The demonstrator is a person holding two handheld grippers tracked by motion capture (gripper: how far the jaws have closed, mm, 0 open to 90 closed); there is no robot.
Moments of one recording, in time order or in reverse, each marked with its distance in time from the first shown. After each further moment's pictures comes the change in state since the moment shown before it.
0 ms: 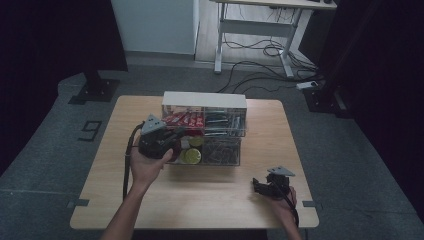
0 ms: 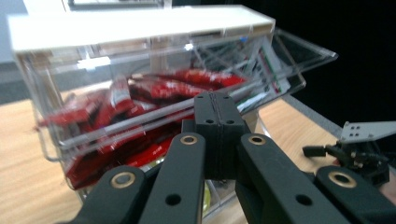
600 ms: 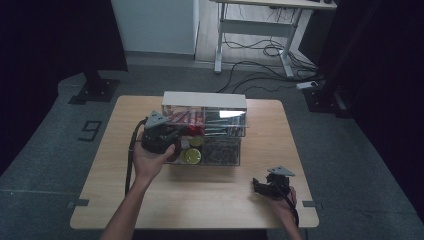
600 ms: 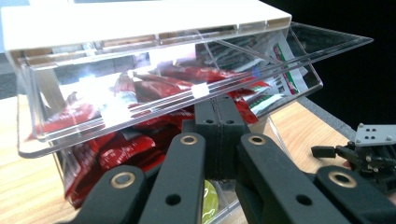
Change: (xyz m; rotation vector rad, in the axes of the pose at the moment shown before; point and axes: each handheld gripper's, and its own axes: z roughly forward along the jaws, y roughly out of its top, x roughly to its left) left arm 0.006 0.010 0.009 0.016 0.024 -0.003; right arm 0.000 0.000 0.000 -0.001 0.001 -0.003
